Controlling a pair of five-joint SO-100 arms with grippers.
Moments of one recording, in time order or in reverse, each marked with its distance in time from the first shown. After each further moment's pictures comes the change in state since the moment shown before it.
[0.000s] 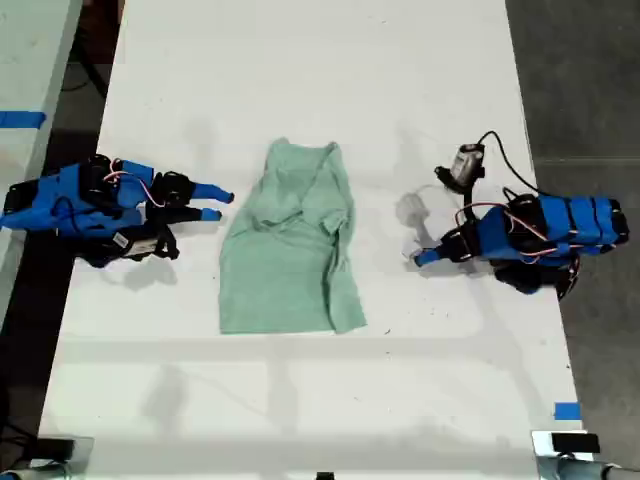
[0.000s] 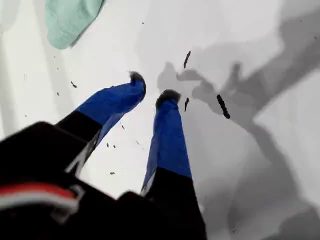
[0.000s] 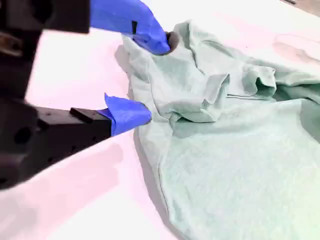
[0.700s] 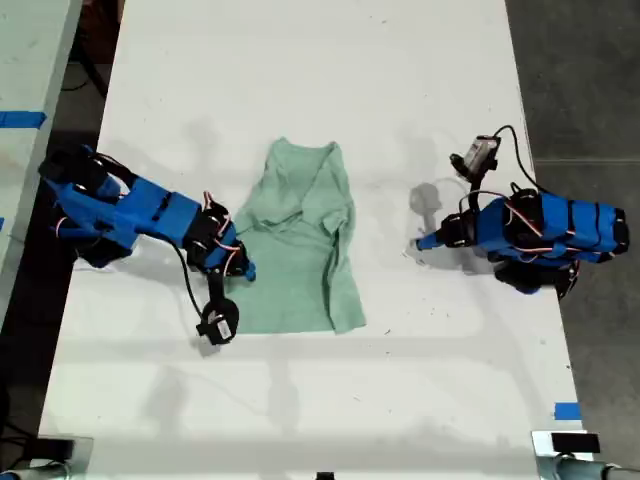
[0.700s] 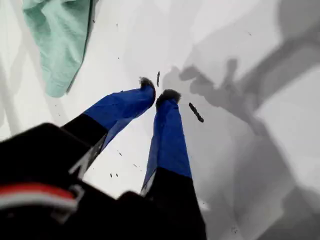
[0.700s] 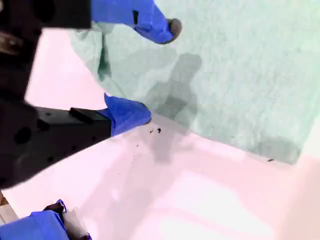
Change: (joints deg) arm 0 27.1 -118.4 -94.6 29.3 -8.2; arm 1 9.1 0.1 0.0 0.0 7.3
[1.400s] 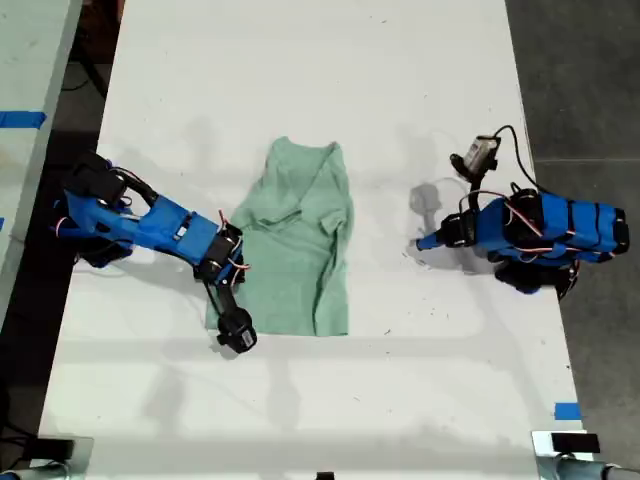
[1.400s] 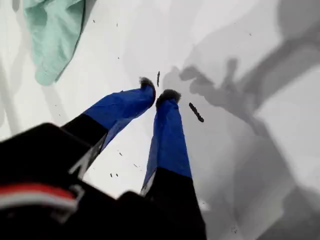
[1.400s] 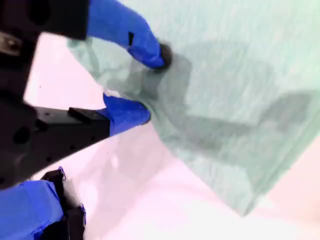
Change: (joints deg) arm 0 0.1 -9.8 2.2 -1.1 -9.5; arm 1 0.0 0.0 0.0 0.0 0.0
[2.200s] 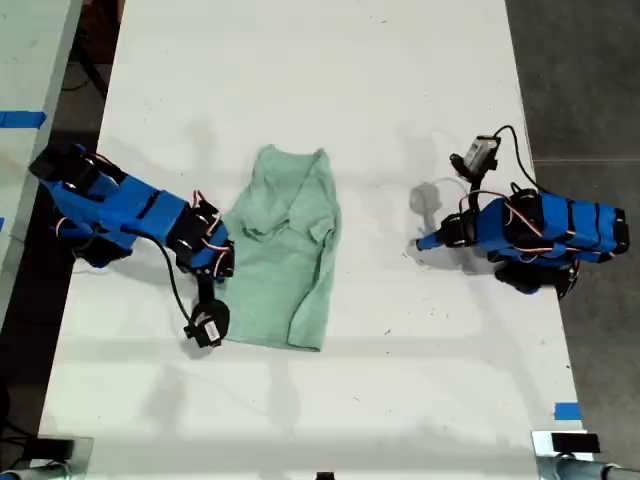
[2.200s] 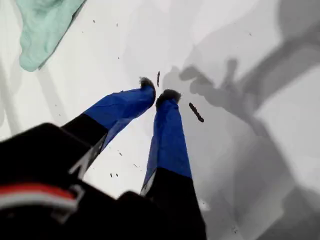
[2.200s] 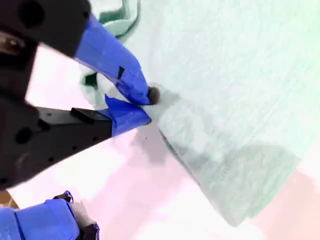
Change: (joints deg) arm 0 1.8 17.8 -1.8 4.5 7.3; arm 1 0.0 0.0 0.0 0.0 0.0
